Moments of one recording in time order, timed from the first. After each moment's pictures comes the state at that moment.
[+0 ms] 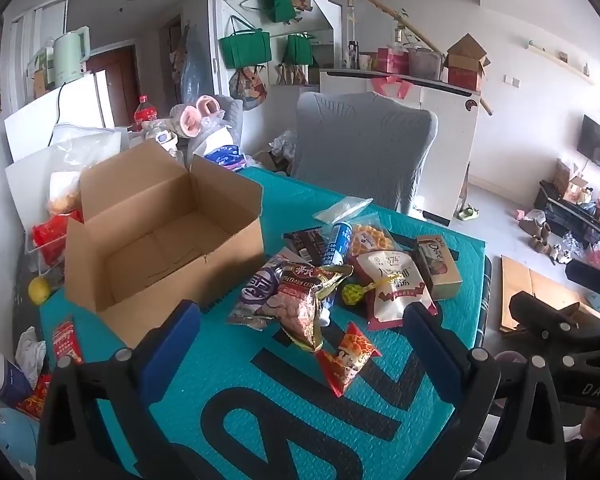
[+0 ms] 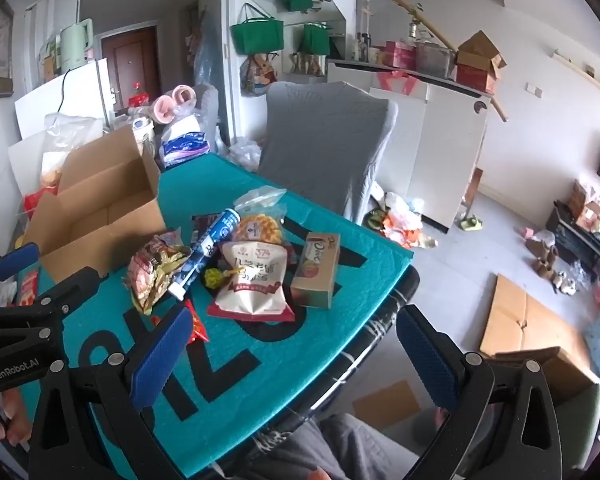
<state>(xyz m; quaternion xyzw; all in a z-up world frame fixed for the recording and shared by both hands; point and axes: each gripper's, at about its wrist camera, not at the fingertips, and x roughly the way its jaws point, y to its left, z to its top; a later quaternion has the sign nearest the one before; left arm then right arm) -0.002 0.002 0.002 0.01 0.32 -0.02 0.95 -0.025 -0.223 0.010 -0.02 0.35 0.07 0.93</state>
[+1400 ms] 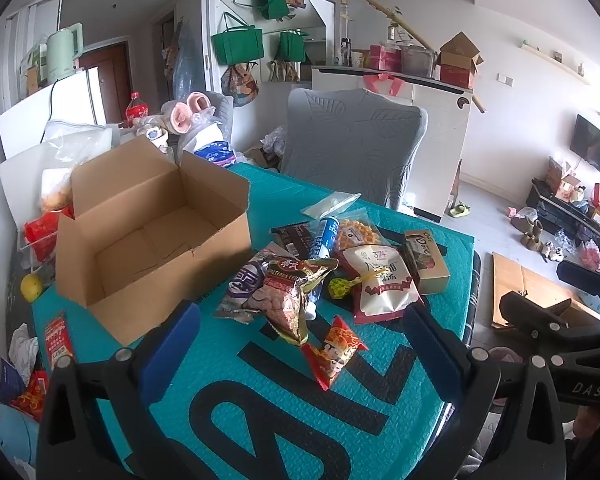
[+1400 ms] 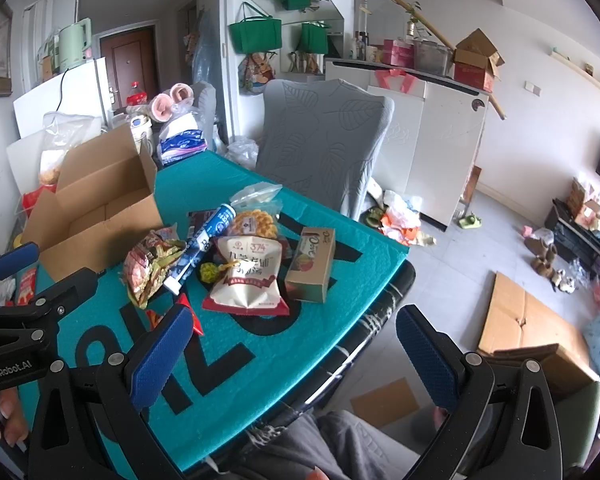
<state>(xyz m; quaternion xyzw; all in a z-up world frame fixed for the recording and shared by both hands) -0.007 -0.006 0.001 0.01 0.33 -0.04 0.94 -0.037 -0.218 0.000 -0.02 0.35 0.06 0.93</state>
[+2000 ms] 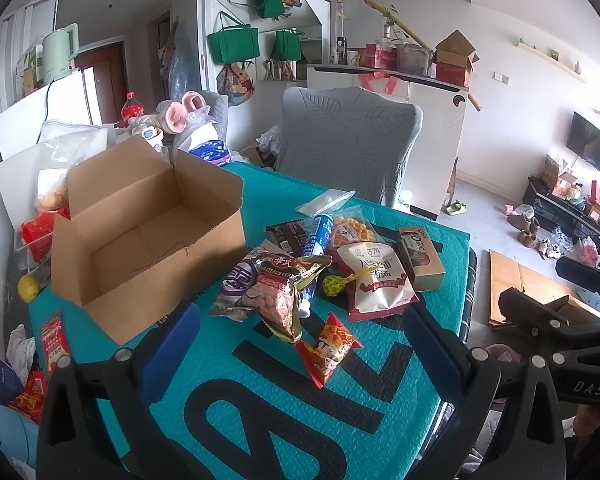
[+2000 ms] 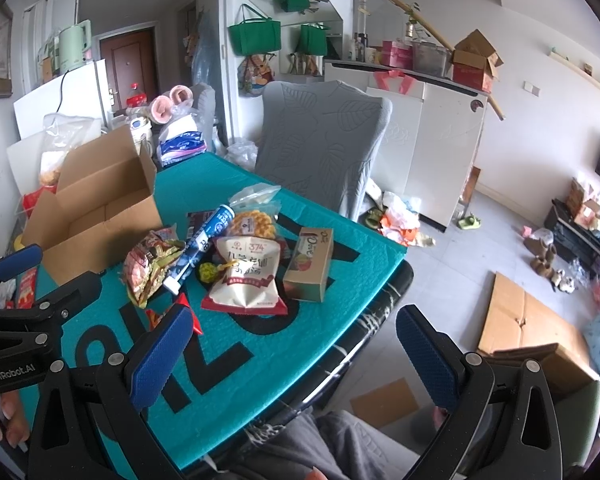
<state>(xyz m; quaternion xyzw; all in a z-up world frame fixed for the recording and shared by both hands) -0.009 -0.011 0.001 0.02 0.33 -0.05 0.94 -0.041 -0.222 -0.002 -0.02 0.35 0.05 0.94</state>
